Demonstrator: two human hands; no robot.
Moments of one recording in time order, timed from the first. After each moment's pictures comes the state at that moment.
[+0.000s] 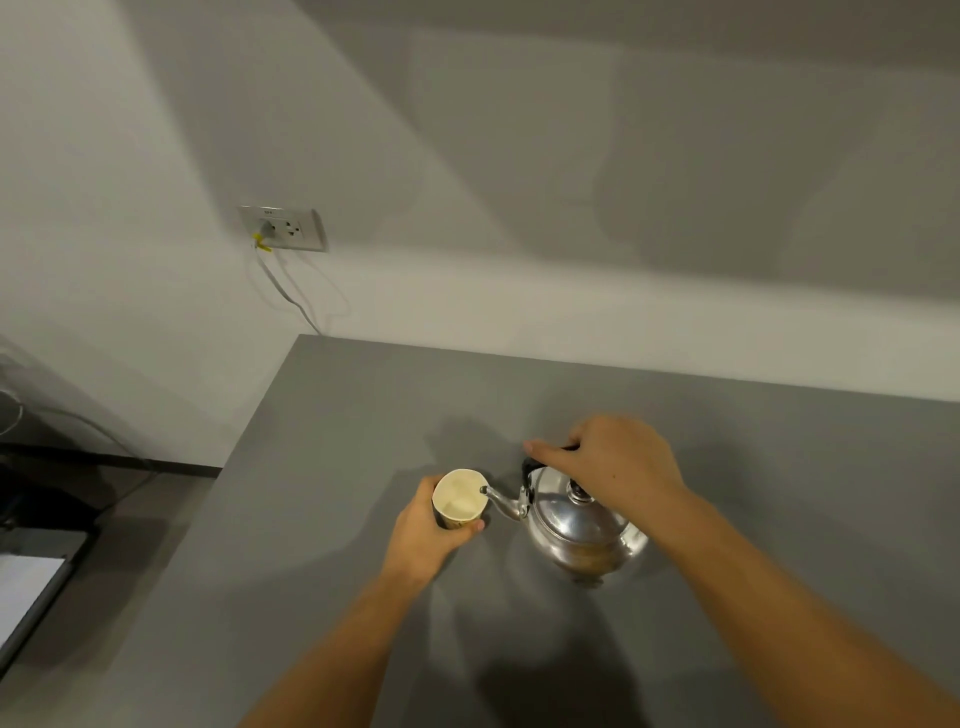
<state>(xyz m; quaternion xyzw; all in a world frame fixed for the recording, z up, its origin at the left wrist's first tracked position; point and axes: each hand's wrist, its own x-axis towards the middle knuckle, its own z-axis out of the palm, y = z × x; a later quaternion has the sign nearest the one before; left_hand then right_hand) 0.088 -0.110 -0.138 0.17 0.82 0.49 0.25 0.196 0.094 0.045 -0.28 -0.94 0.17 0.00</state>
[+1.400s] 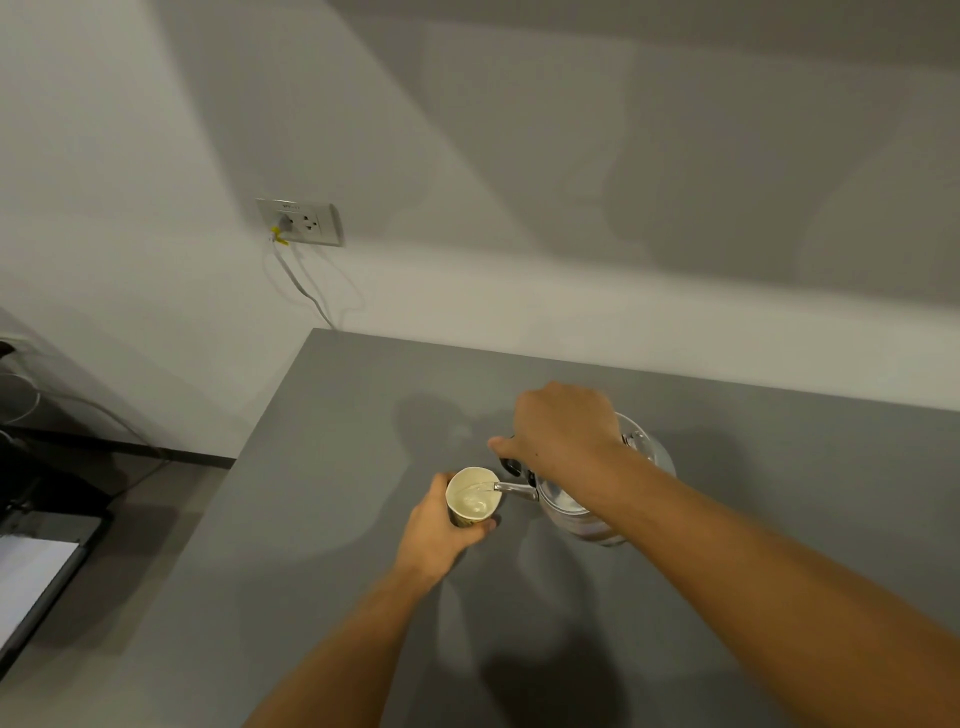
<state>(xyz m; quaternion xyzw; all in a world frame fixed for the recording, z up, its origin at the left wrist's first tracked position) 0.089 -0.105 -0.133 0.18 0.81 0.50 0.24 0.130 0.051 0.068 -0.19 -0.98 -0.02 -0.05</state>
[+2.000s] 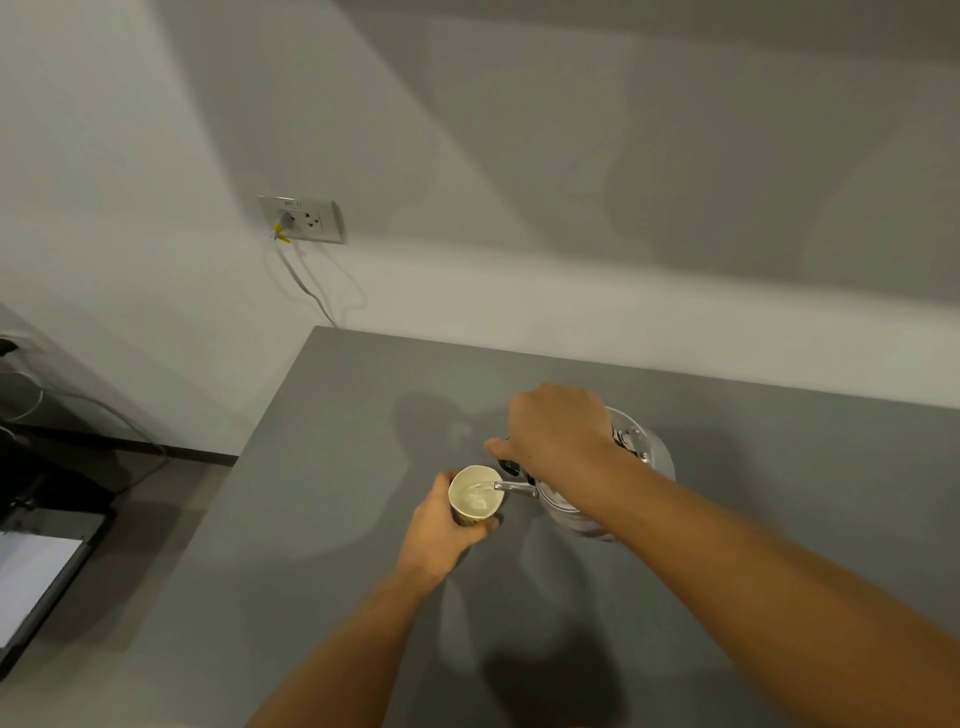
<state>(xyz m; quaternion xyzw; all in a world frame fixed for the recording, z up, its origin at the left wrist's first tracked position) 0.089 -0.105 -0.137 0.18 0.81 0.50 0.24 0.123 0.046 0.058 -0.19 -0.98 -0.03 -0.05</state>
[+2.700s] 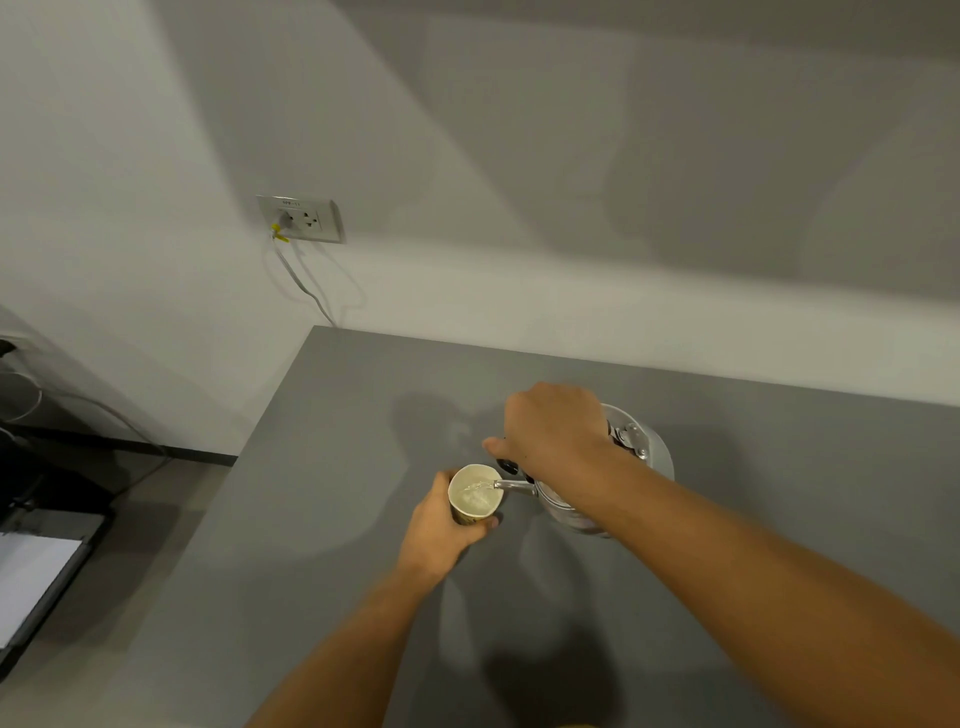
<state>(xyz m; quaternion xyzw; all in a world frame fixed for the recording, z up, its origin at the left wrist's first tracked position) 0.090 -0.105 -0.136 0.17 0.81 0.50 0.25 0.122 0.043 0.058 -0.18 -0.98 -0.03 -0.05</state>
